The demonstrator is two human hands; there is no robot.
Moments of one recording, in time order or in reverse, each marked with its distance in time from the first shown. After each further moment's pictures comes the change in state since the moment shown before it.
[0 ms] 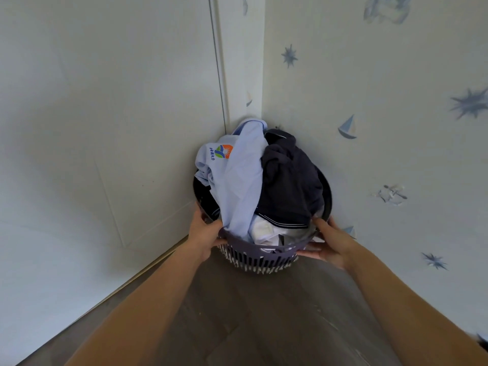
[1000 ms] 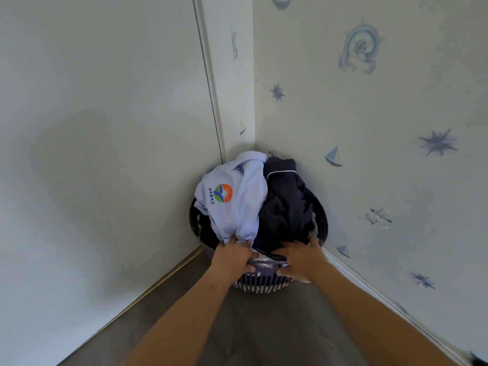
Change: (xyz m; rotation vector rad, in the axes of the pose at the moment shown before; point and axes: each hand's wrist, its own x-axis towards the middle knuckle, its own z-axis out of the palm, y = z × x) left_hand -0.028 0.027 0.055 1.810 -0.402 0.454; right_hand -0.003 -0.005 0.046 -2.145 -0.040 -0.445
